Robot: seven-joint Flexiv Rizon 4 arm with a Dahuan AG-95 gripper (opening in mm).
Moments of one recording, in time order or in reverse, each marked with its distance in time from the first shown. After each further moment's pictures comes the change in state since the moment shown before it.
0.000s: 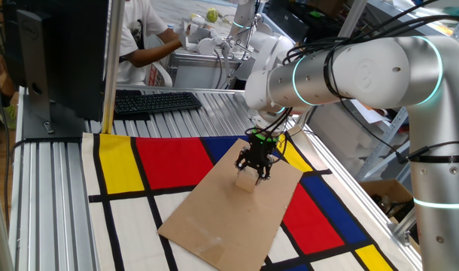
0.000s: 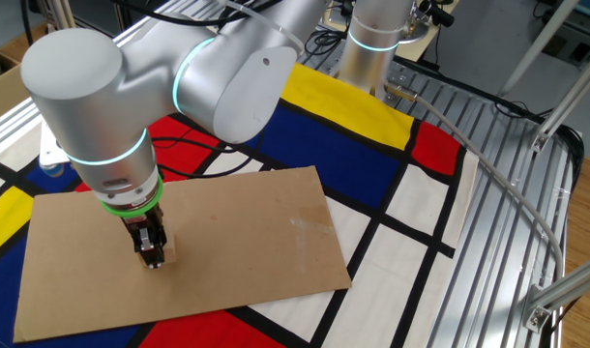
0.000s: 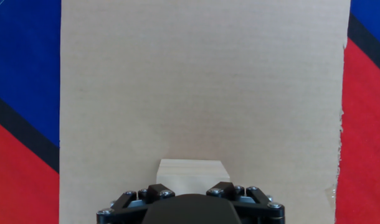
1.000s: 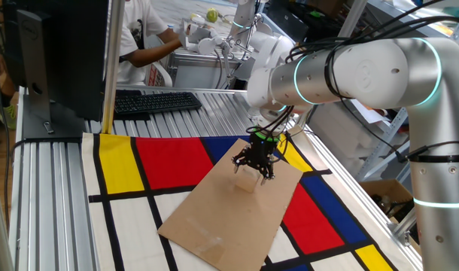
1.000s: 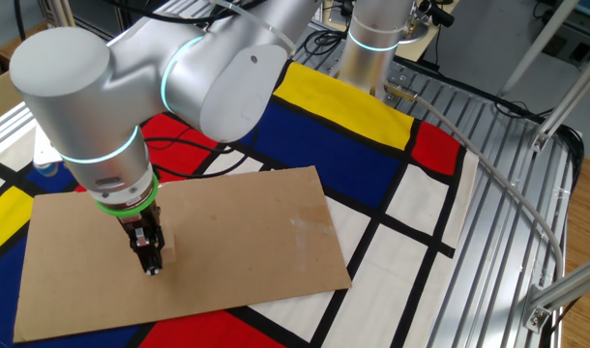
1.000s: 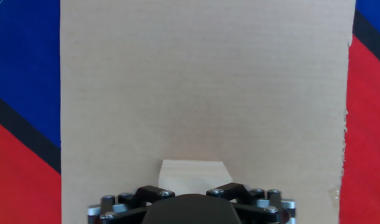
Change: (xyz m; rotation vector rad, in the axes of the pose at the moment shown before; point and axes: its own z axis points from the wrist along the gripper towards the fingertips) arm -0.001 0.000 0.001 -0.029 0.025 0.007
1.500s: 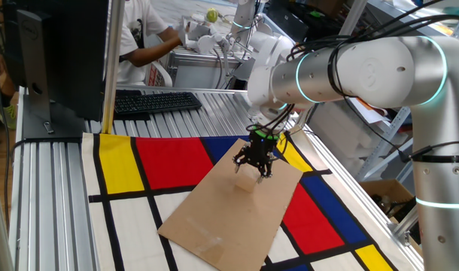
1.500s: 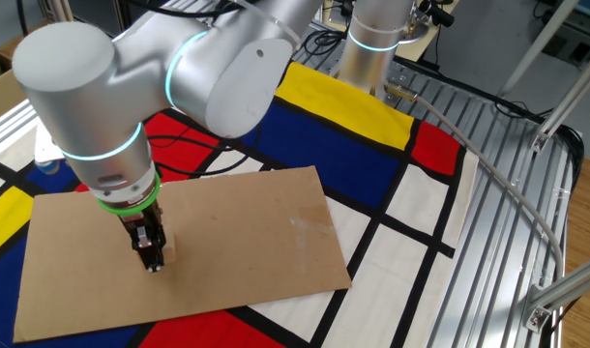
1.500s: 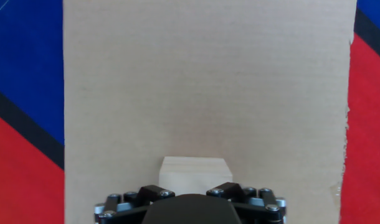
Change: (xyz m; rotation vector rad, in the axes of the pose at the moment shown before) arm 0.000 0.006 -0.014 0.009 -0.002 -0.009
